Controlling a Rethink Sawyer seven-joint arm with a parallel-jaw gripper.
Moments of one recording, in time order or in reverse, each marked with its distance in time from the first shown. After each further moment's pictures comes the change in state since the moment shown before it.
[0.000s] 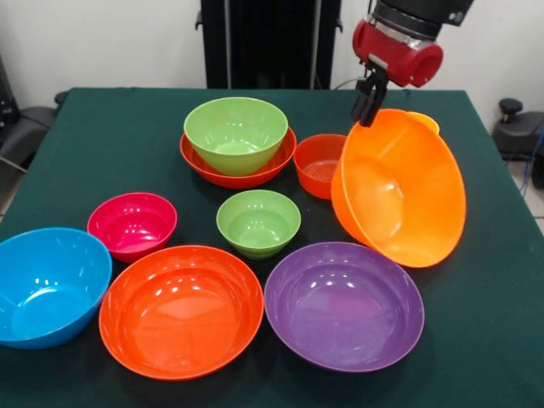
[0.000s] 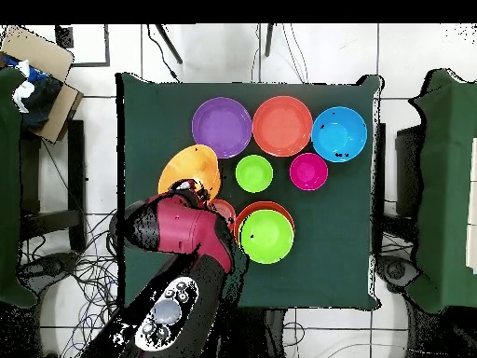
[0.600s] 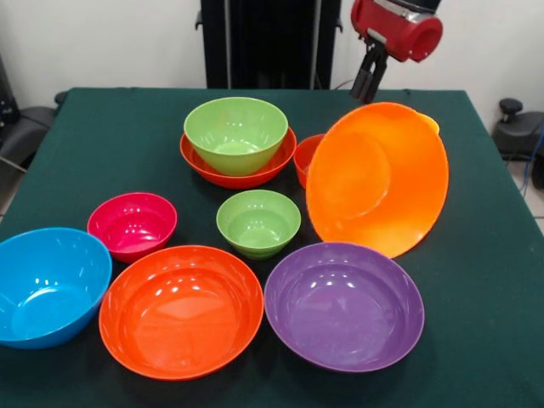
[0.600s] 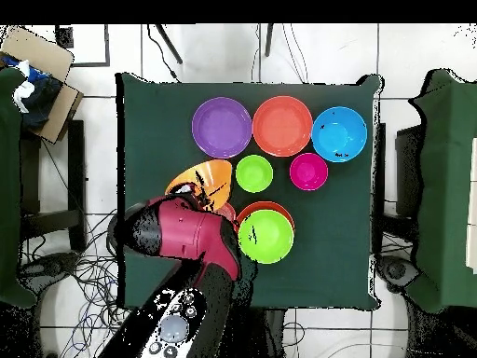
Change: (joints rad) arm -0.027 -0.080 0.021 0.019 -0.044 0.077 0.000
